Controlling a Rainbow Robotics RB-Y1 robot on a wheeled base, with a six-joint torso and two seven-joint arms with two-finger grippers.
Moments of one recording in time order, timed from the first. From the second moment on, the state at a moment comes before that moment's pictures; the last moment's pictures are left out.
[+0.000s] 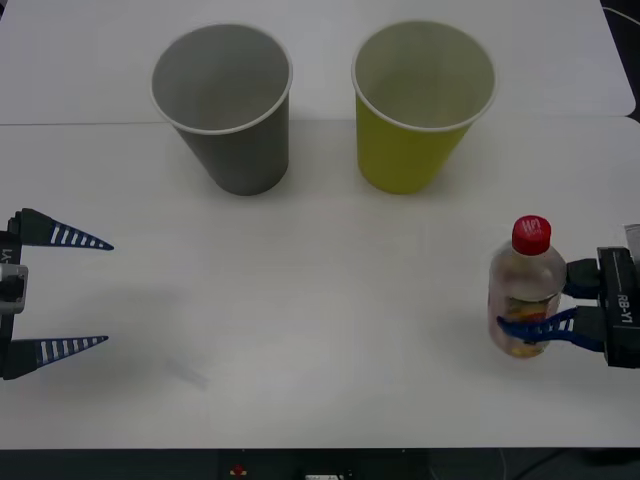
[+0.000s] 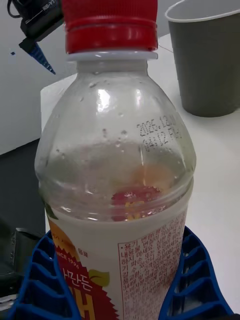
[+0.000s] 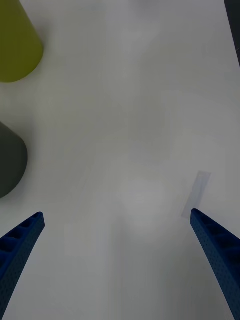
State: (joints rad) right arm 0.16 -0.84 -0.22 -1.91 1.14 -1.32 -0.30; left arm 0.26 1.13 0.26 -2.01 -1.31 -1.13 -0.09
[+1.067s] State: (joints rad) right arm -0.25 -0.84 -0.13 -2.26 1.55 -1.21 -1.35; left arm 0.26 1.13 0.26 -2.01 -1.31 -1.13 -0.09
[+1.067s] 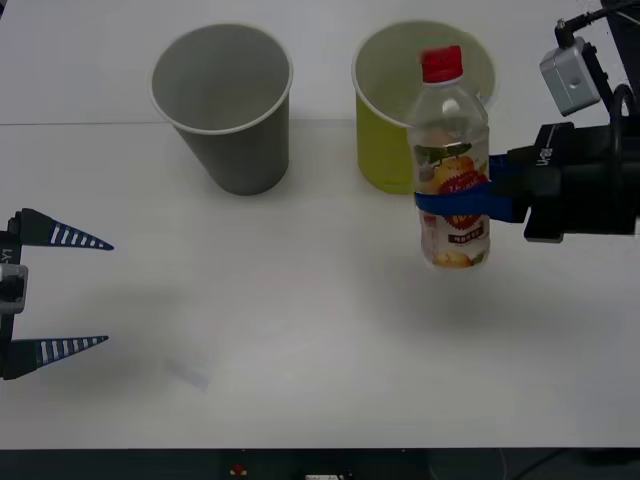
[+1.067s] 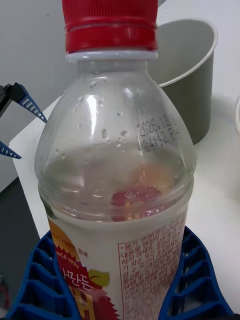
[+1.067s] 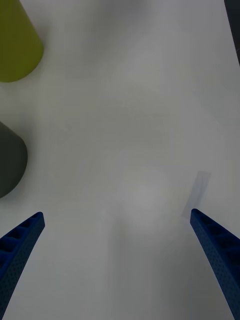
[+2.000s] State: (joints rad) right arm -0.89 -0.83 0.27 -1.88 1.57 -1.12 -1.36; left arm 0.26 1.13 0.26 -2.01 -1.31 -1.13 -0.09
